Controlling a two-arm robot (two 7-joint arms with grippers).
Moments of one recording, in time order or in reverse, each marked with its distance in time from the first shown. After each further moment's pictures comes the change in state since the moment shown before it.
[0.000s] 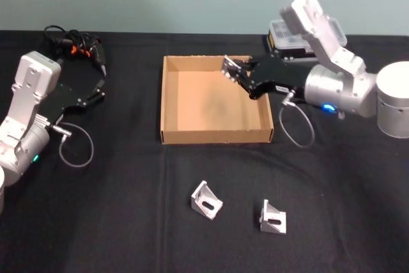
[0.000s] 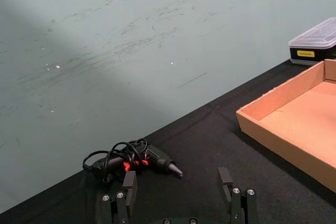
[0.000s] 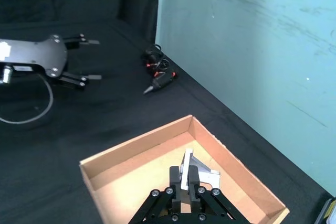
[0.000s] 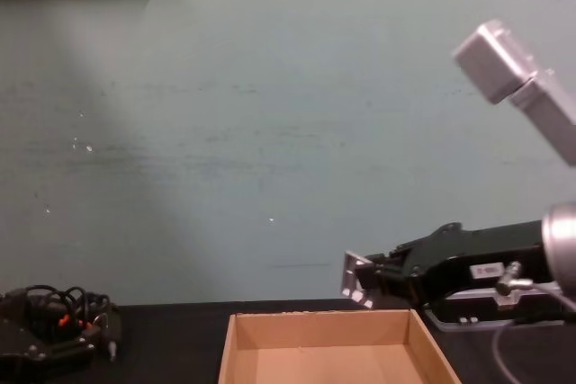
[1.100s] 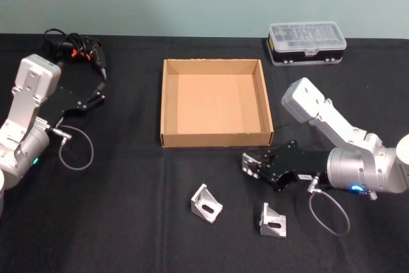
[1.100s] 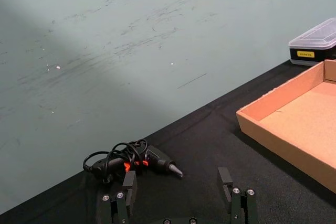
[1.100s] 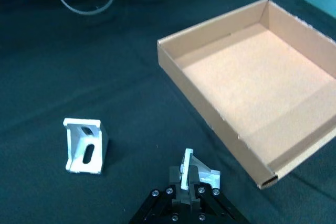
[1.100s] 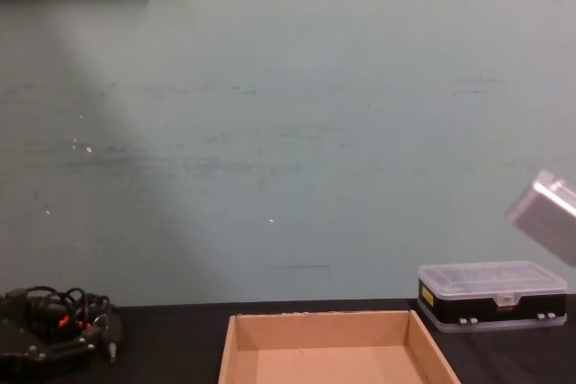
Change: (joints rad) left arm 0.000 0.000 0.000 0.000 0.000 0.000 0.000; right arm -0.230 0.184 -0.009 -0.226 0.014 0.206 0.044
